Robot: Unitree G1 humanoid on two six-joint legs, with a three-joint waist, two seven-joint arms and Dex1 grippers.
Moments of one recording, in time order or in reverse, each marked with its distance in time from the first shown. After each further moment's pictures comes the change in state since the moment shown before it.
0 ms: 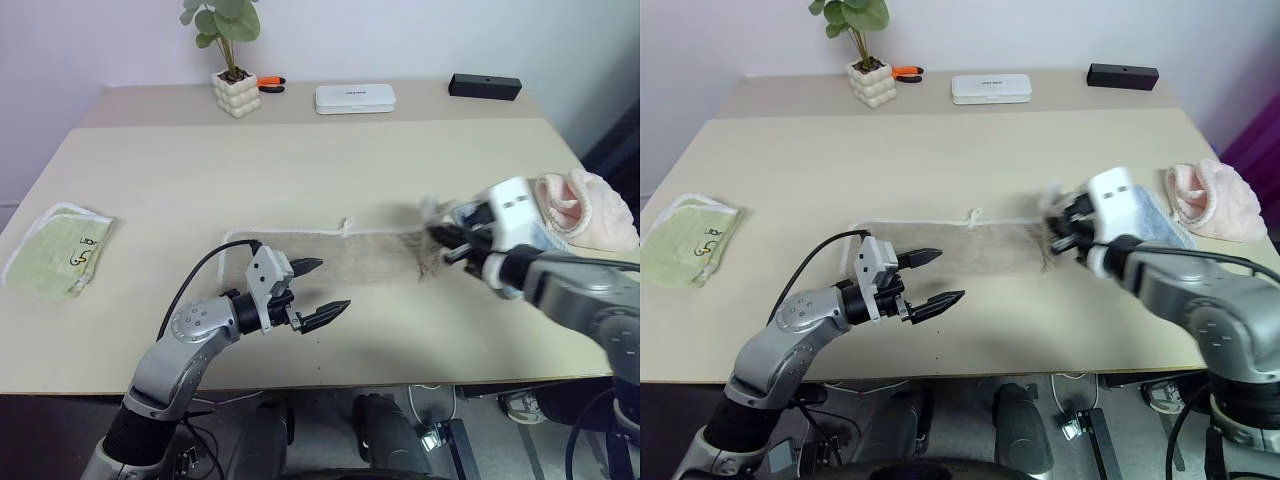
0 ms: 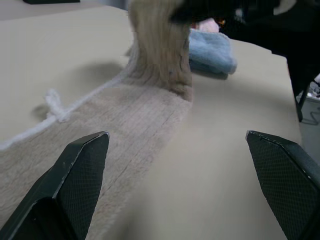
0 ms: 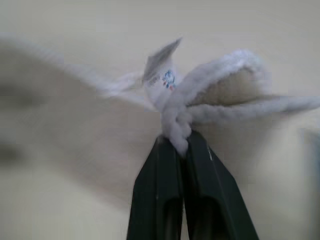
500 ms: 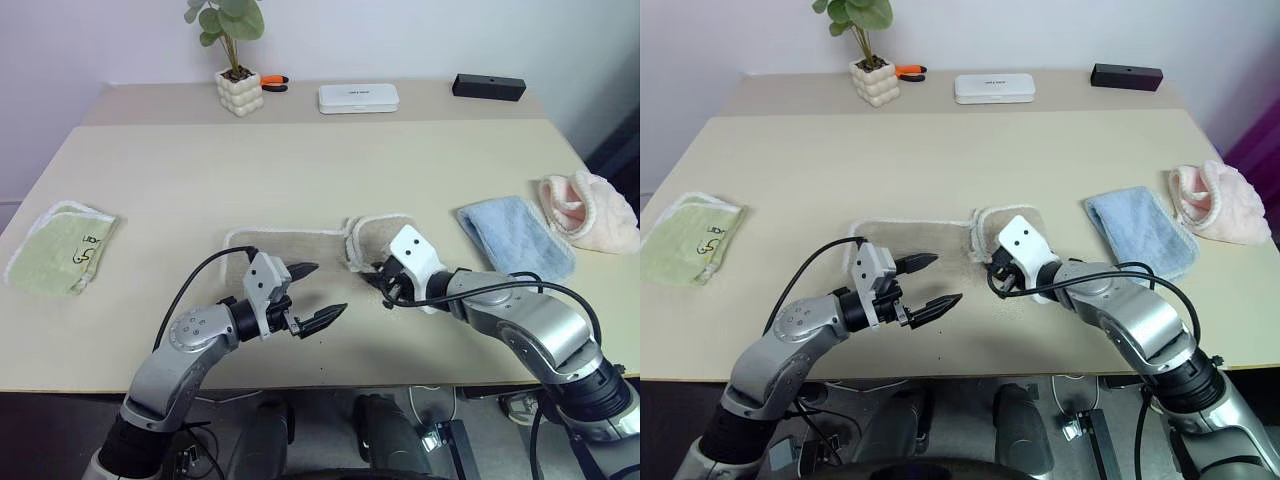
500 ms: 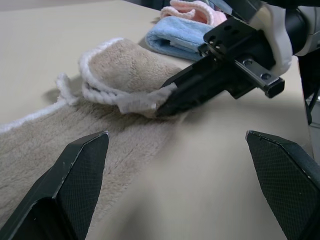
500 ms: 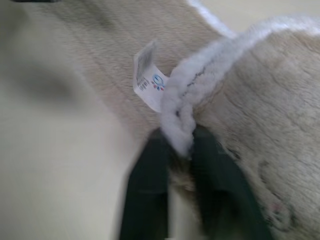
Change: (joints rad) left arm 0.045 0.008 -0.001 -0.037 0.002 0.001 0.043; right arm -0.037 0.091 0.270 0.089 -0.332 -0.107 0.199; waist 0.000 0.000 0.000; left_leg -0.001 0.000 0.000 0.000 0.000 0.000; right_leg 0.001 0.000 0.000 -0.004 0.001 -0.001
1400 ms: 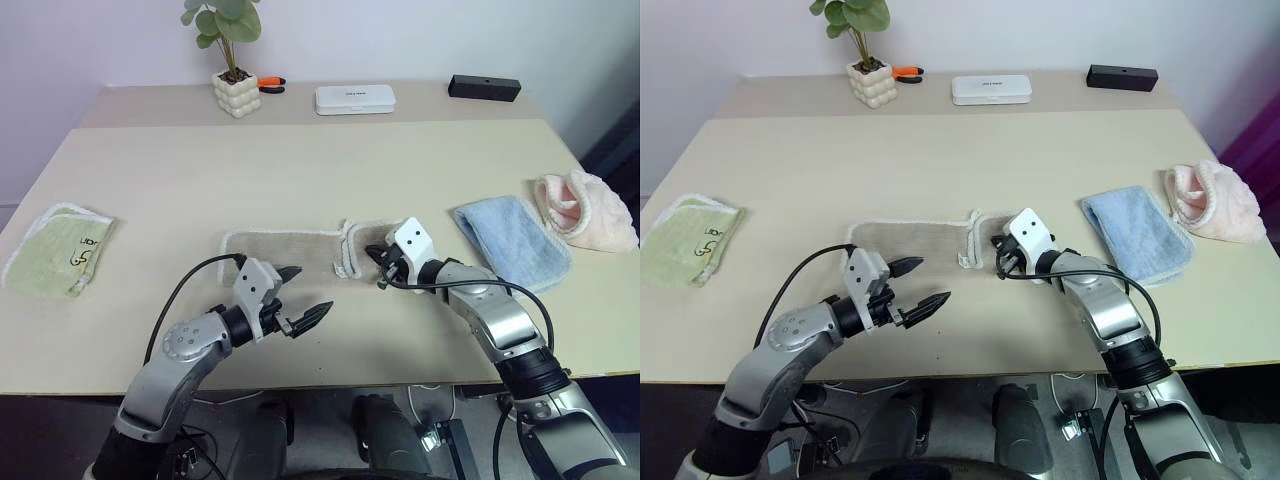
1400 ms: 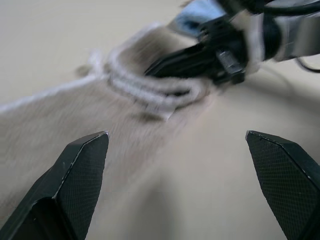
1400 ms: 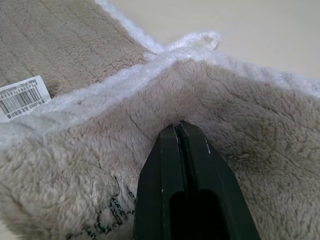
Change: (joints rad) left arm 0.121 0.009 0.062 -0.030 0.039 0.004 0.109; right arm -0.019 0.228 -0.057 0.488 -0.319 -0.504 0.165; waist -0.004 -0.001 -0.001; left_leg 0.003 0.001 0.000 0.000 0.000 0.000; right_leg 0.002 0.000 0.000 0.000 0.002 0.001
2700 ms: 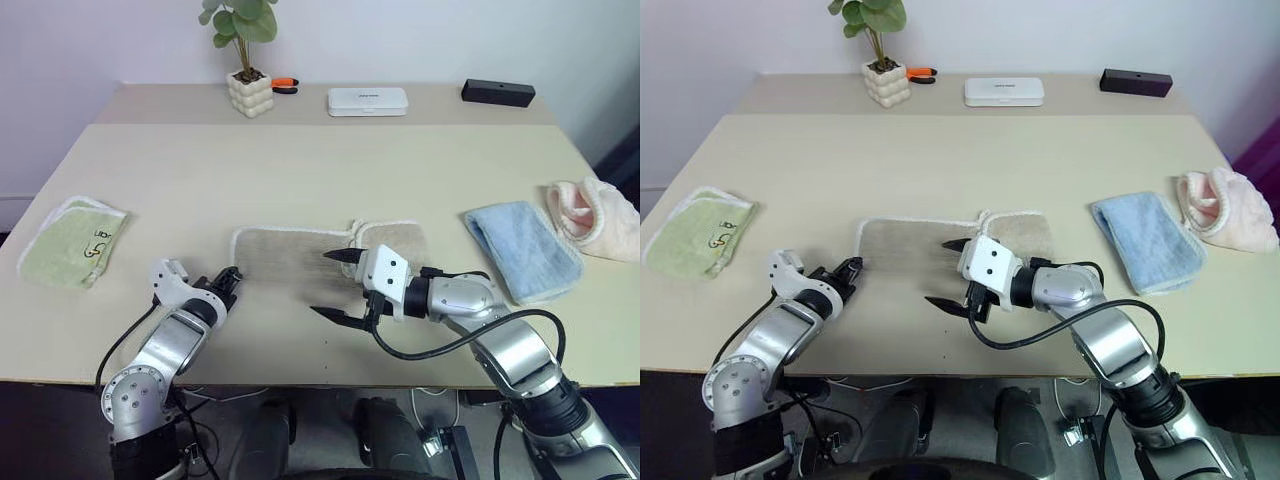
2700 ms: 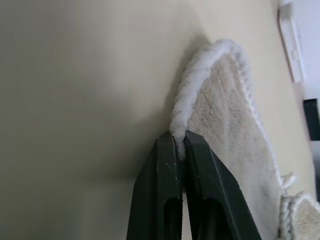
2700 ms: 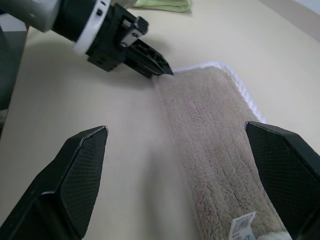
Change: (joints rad) left arm -0.109 -0.339 0.503 0.113 -0.982 0.305 1.085; right arm 0.083 -0.042 0.096 -0.486 0.002 0.051 0.220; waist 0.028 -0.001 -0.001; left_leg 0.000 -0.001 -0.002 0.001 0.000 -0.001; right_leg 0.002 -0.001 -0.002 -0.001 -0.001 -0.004
